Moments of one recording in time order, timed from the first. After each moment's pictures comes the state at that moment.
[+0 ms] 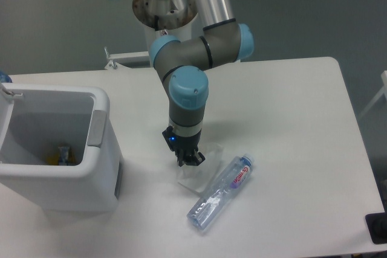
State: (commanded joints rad) arm 2.36 -1.91 -1.83 -0.83 1.45 1.15
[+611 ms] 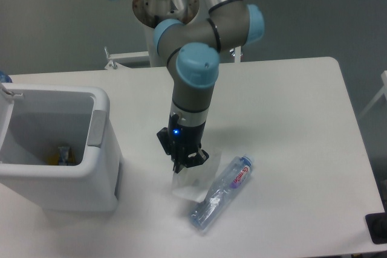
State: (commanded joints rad) arm 2.39 -1.83 -1.58 -0.83 1.05 0.79
